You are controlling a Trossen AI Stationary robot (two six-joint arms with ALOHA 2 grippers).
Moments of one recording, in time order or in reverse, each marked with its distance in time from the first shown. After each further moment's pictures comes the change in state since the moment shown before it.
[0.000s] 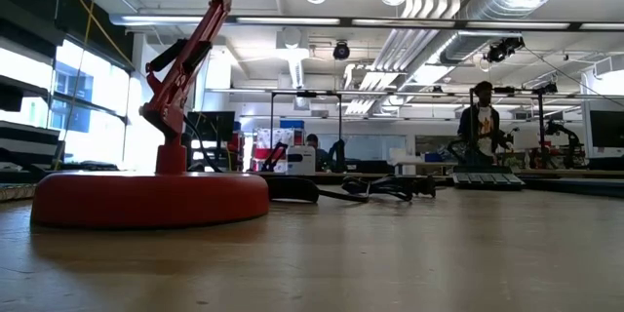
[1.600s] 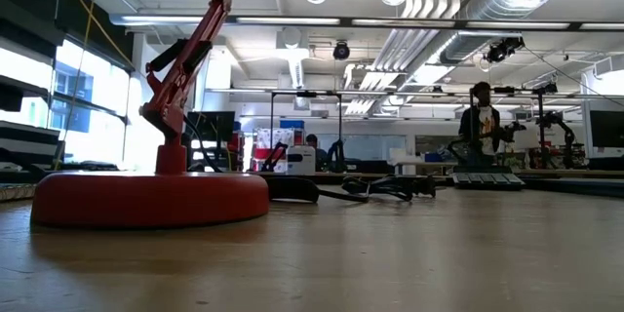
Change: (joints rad) left arm -0.002 -0.001 0.000 -0.005 0.014 -0.018; right arm 0.022 0.469 0.465 -0.421 -0.235 0.059
